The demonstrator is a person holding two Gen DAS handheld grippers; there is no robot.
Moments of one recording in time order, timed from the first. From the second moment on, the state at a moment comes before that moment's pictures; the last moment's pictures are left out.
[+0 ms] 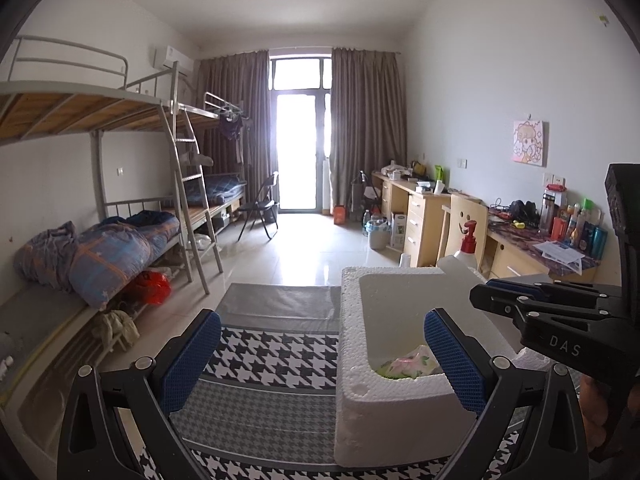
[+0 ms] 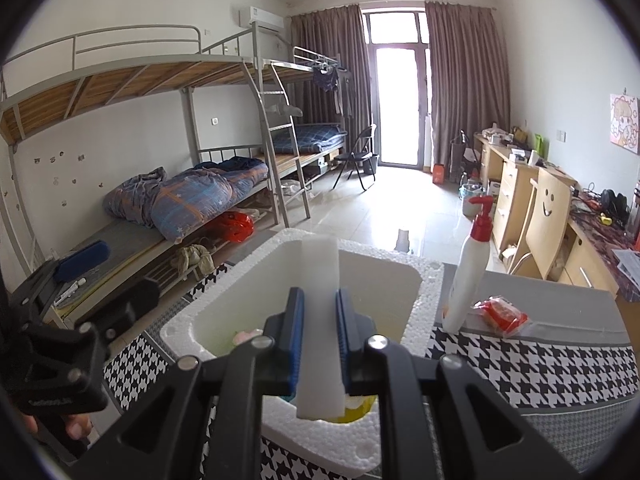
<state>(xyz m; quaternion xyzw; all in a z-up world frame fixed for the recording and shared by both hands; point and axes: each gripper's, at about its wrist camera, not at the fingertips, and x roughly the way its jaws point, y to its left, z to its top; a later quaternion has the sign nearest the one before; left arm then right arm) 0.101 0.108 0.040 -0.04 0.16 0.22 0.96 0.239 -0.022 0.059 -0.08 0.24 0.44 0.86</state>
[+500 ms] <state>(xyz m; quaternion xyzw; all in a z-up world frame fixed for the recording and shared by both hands) 0.097 0.107 0.043 -0.05 0.16 0.22 0.96 0.232 -0.036 0.065 -0.06 0.23 0.44 0.86</state>
